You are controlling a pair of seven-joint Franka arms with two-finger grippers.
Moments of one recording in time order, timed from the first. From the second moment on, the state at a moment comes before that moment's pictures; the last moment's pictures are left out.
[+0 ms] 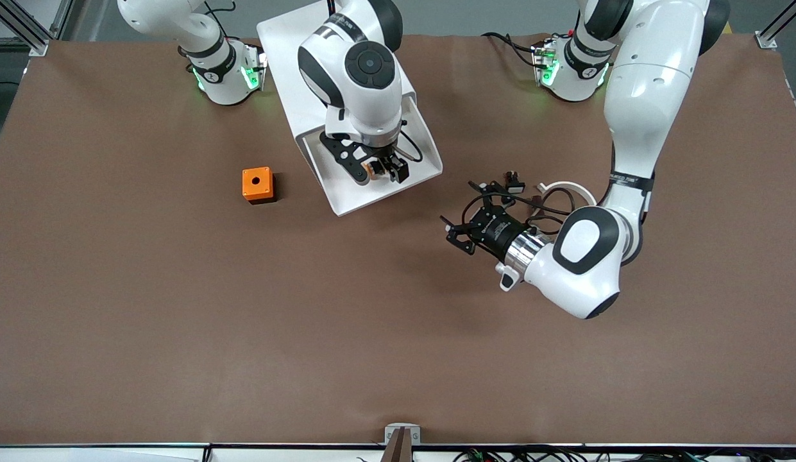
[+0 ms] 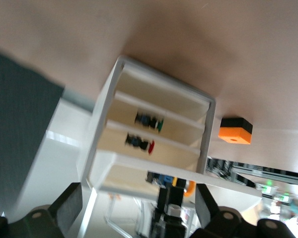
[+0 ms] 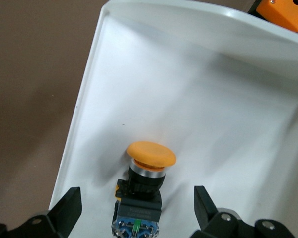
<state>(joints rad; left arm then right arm) -0.31 0.78 -0.01 -1.22 -0.91 1.32 -1.14 0.90 0.37 -0.08 -1.59 0.10 1.87 1.64</state>
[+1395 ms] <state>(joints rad) -0.52 0.54 -0.01 -1.40 -0.17 1.88 -0.90 0.93 0.37 -0.08 -1.60 0.11 1.86 1.67</state>
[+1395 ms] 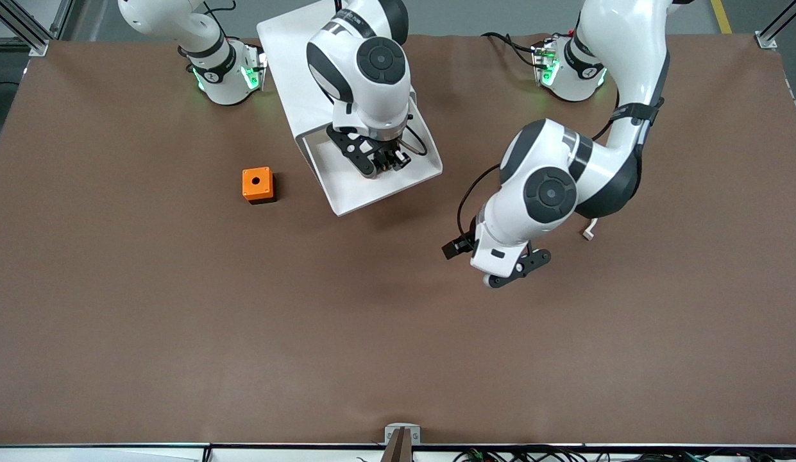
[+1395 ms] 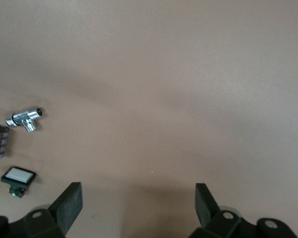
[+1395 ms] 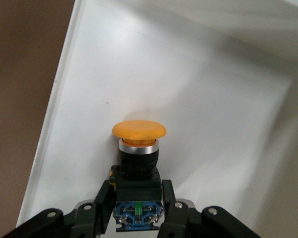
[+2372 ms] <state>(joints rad) -0.58 0.50 -0.03 -1.46 -0.06 1.89 -1.02 0.42 0.28 -0.11 -1.41 0.12 1.56 0.80</state>
